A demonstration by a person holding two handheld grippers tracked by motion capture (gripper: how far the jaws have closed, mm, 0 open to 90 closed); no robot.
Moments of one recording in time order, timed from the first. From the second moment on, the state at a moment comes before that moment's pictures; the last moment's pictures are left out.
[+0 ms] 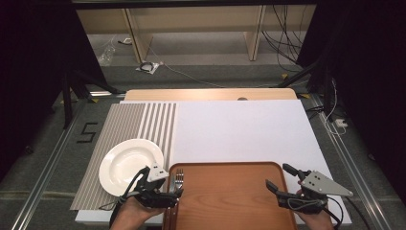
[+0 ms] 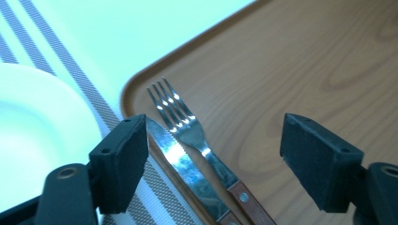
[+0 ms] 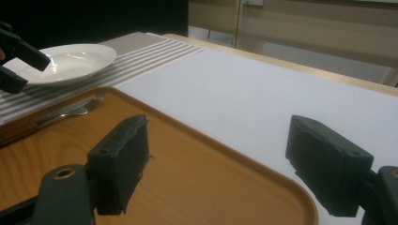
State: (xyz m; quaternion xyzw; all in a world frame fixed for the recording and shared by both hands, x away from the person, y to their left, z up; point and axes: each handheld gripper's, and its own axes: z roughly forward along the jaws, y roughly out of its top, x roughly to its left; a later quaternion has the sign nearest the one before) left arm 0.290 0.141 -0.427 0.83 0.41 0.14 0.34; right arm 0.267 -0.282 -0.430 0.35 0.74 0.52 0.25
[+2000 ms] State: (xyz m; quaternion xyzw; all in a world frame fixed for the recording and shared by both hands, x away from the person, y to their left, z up) left arm 0.285 0.228 -0.422 0.69 0.58 0.22 0.37; right arm 0.267 -0.282 -0.430 0.35 0.73 0.52 0.25
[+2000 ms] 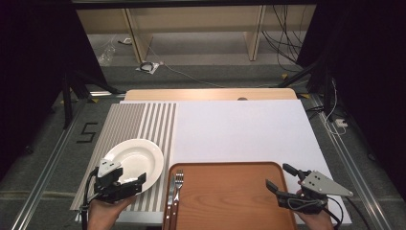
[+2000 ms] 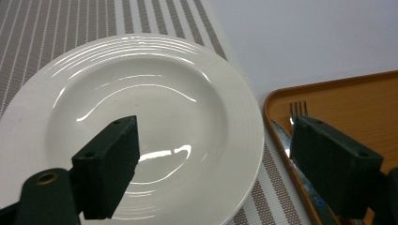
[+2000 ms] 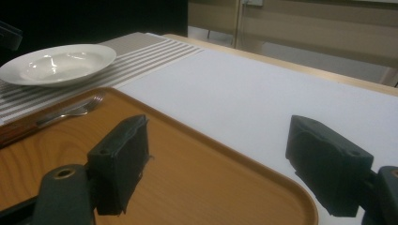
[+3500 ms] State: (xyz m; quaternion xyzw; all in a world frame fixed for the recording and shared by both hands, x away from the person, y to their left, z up) left arm 0.260 0.304 -0.458 0.49 0.76 0.15 0.40; right arm 0.267 -0.281 -0.430 0.35 0.73 0.52 0.25
